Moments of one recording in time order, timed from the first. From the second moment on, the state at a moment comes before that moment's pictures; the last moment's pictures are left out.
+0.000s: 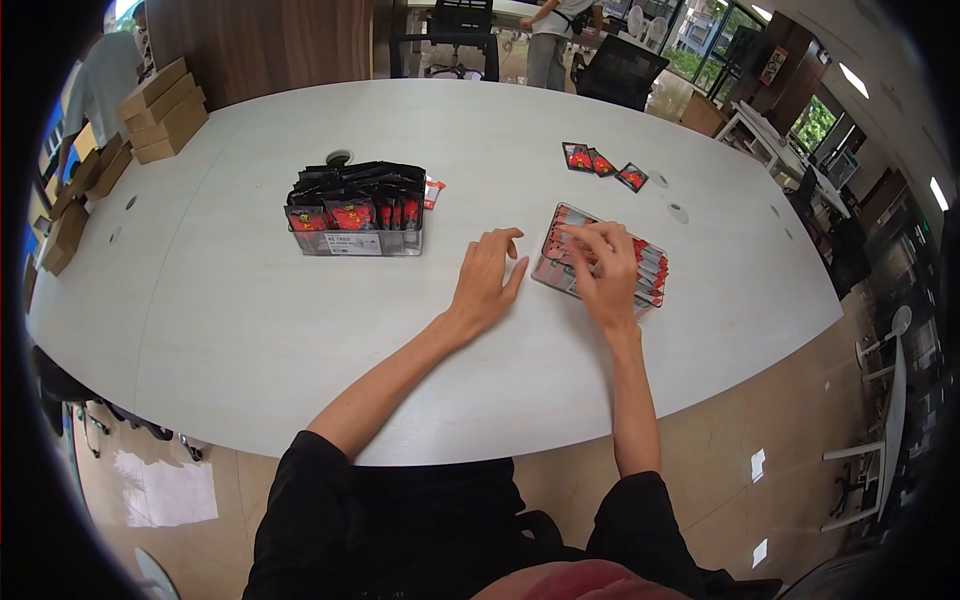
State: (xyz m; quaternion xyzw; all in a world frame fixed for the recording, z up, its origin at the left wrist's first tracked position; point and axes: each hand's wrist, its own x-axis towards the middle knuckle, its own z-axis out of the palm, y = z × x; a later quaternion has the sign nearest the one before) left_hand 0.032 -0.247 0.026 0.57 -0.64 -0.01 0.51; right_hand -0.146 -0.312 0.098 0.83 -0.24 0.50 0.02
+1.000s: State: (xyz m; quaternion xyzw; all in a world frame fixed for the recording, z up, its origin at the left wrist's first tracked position) left_hand 0.138 -0.331 -0.017 0.77 -0.57 0.10 0.26; right_hand -0.124 -0.296 0.059 0.95 -0.09 0.27 -0.16
